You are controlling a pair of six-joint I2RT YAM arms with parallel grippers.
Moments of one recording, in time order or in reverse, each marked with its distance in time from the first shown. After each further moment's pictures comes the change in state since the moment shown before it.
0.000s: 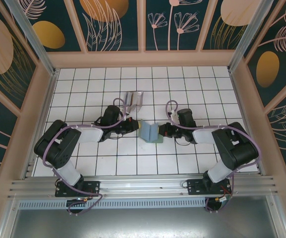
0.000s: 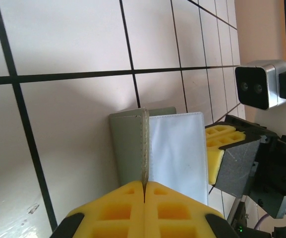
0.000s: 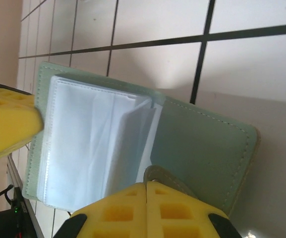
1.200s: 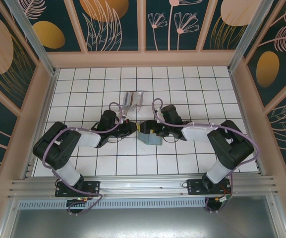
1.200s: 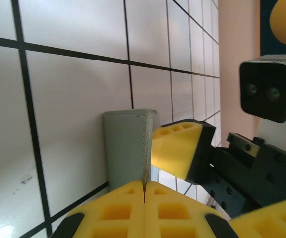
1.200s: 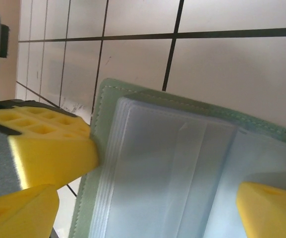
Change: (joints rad) left arm 0.006 -0.011 -0.127 0.239 0.040 -0.200; right arm 0.209 0.042 0.190 -0.134 0.104 0.096
